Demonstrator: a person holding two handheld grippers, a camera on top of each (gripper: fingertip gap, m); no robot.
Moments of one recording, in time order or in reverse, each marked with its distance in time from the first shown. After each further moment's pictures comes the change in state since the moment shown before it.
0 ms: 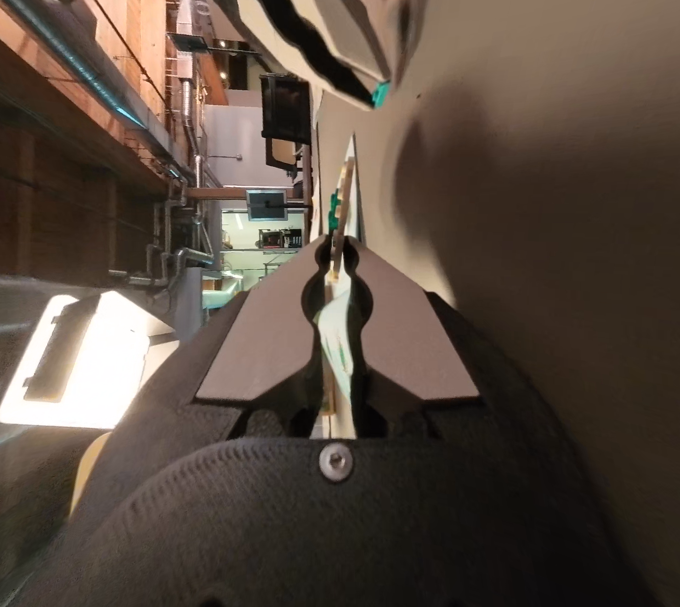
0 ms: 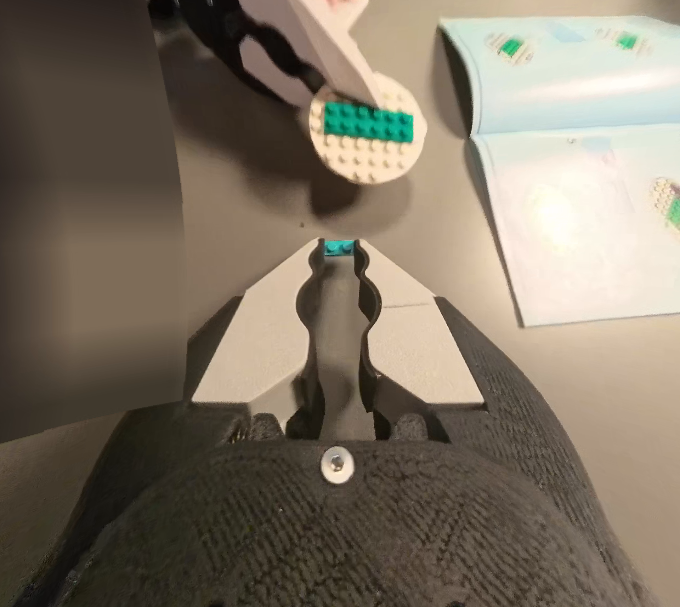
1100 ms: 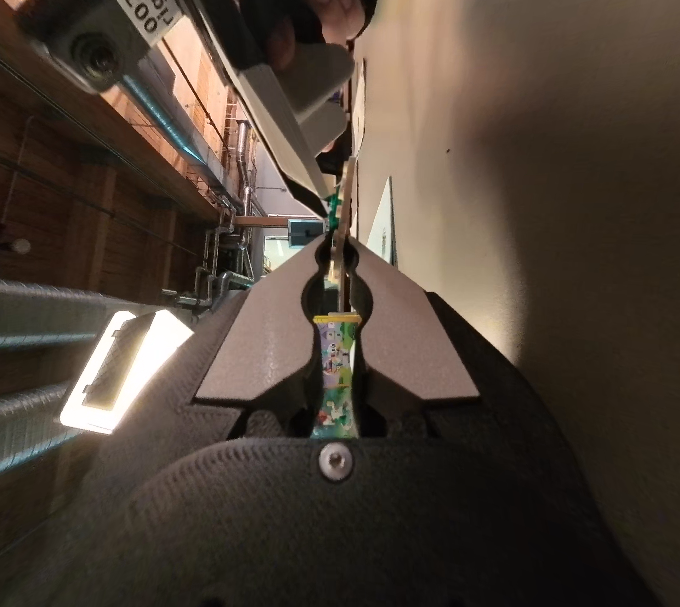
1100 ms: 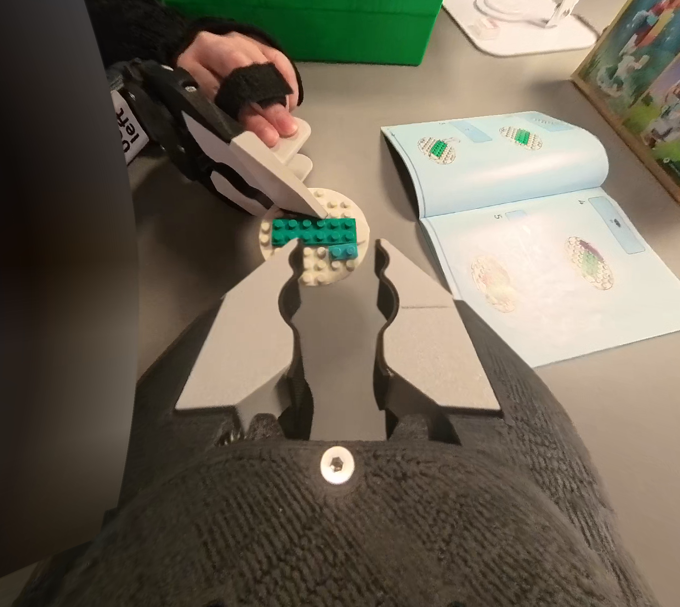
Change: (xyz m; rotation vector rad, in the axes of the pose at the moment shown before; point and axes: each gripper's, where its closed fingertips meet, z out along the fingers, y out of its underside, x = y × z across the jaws) left arm -0.018 -0.023 -0.002 0.097 -0.125 0.035; right arm 0.015 -0.057 -0.005 0.157 0.115 0.068
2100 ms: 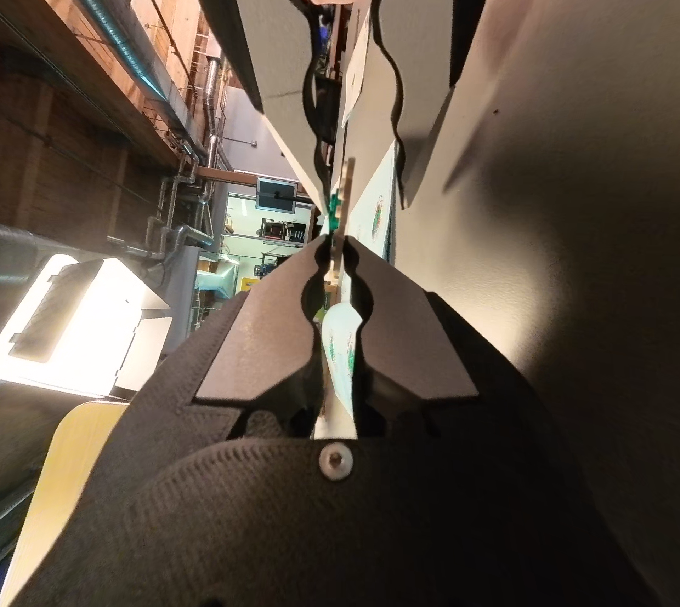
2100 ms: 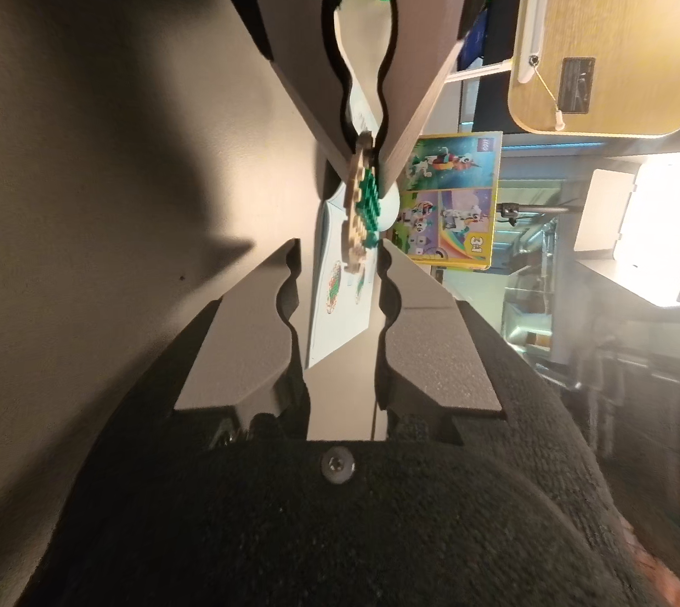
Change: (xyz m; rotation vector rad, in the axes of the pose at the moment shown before) left arm -0.001 0.028 0.004 -0.103 0.046 -0.164; right arm 0.026 0.014 0.026 -0.370 0.605 -1.067
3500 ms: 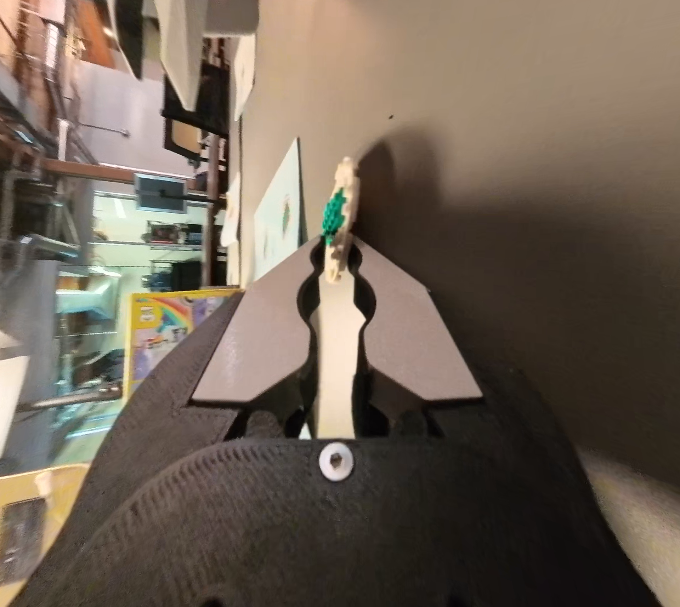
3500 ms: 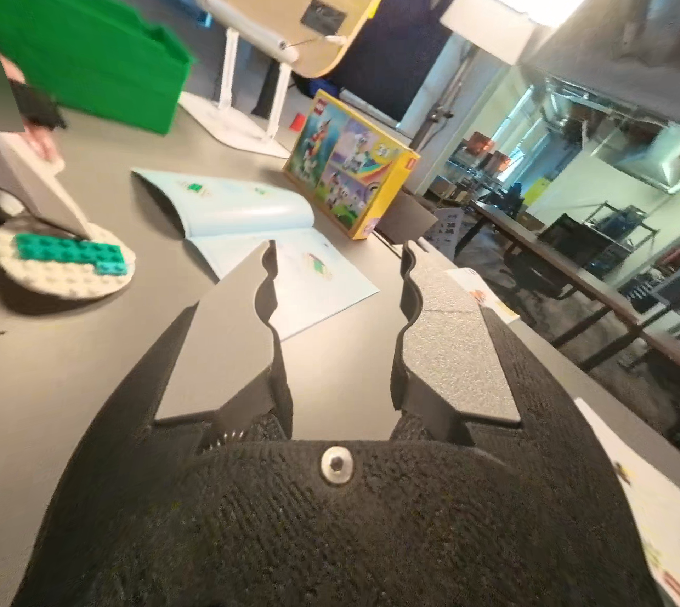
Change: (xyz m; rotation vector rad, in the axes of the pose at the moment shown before) left arm 0.043 0.001 -0.006 -0.015 0.321 -0.094; right arm 0.071 0.100 -0.040 0.298 0.260 0.939
